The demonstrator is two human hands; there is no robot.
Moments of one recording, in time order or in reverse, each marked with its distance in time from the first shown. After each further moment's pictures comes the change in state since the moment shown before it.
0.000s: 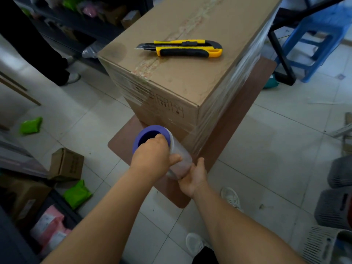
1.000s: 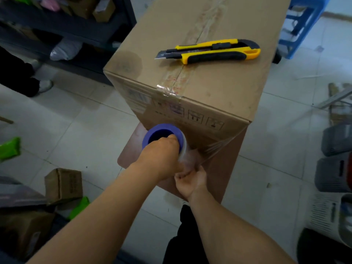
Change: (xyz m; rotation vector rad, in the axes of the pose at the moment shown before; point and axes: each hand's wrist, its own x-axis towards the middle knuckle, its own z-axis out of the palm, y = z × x) left_hand 0.070 -0.071 -0.037 0.079 -0.225 0.325; right_hand 0.040 0.056 0.068 0.508 0.124 -0.013
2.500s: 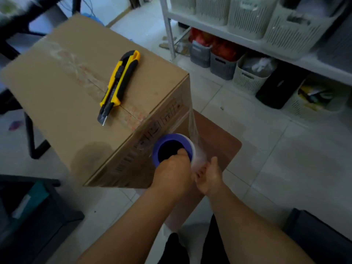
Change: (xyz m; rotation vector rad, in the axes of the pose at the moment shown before) left_hand 0.037 -0.068 -0.034 0.719 -0.054 1.036; right_hand 0.021 0.108 0.054 0.720 0.204 -0.650
